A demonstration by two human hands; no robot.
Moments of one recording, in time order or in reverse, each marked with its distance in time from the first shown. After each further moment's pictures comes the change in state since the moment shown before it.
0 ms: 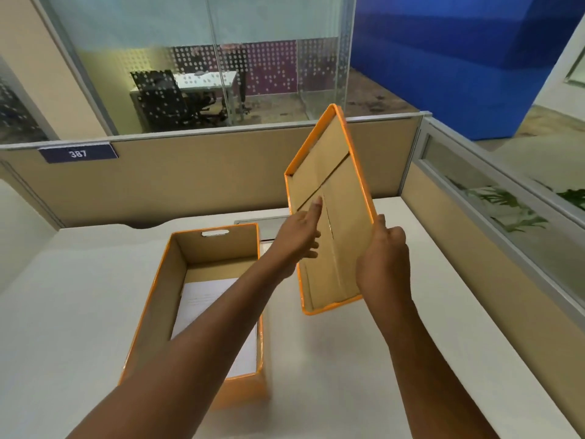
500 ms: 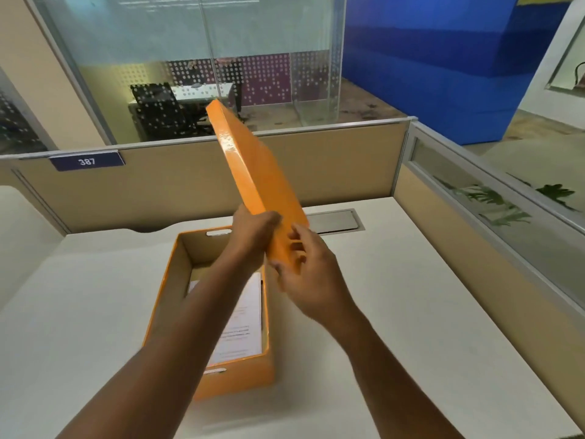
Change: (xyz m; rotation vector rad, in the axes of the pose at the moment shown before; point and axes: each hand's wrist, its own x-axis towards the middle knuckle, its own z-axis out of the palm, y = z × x) left_hand -0.047 0.000 -0.053 -0.338 0.288 0.076; right_hand -0.084 -0.050 0.006 0.589 -0.294 -0.308
